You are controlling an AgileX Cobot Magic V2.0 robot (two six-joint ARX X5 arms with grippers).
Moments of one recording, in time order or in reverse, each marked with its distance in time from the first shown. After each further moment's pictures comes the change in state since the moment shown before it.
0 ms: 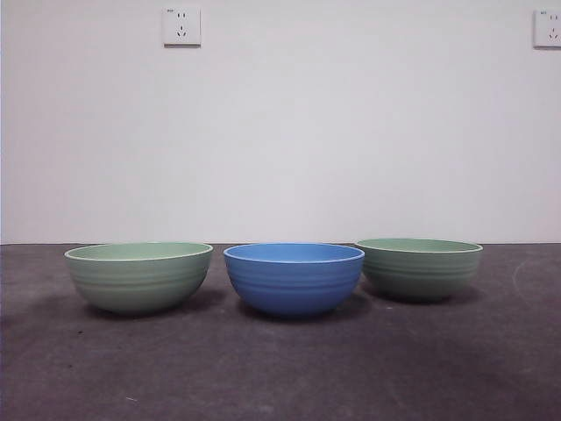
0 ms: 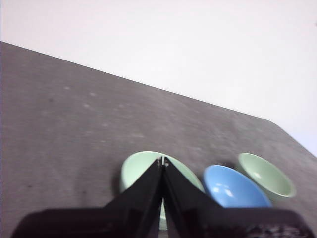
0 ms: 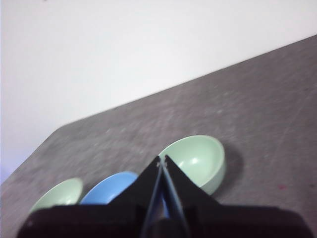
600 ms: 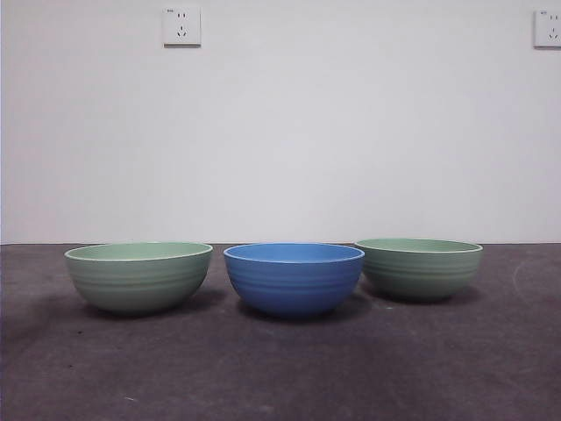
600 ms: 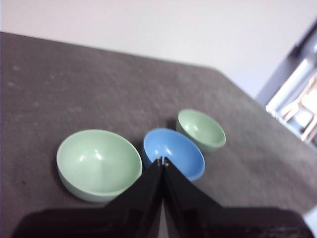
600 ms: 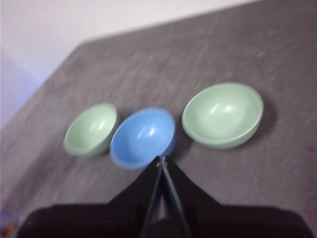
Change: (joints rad) left arm 0.000 0.274 0.352 -0.304 0.267 0.198; right arm 0.000 0.359 0.463 -0.491 -0.243 -0.254
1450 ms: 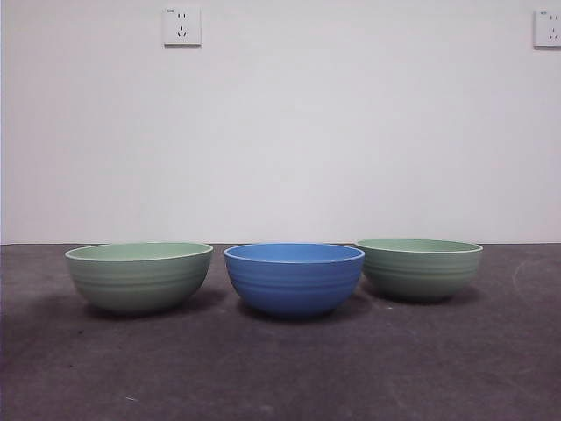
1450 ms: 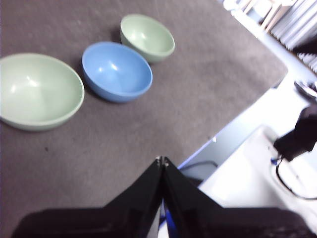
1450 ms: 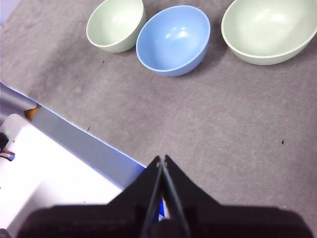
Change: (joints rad) left arm -0.101 0.239 0.304 -0.586 0.077 0.396; right arm 0.033 0.176 0.216 -0.463 -0.067 -0.280
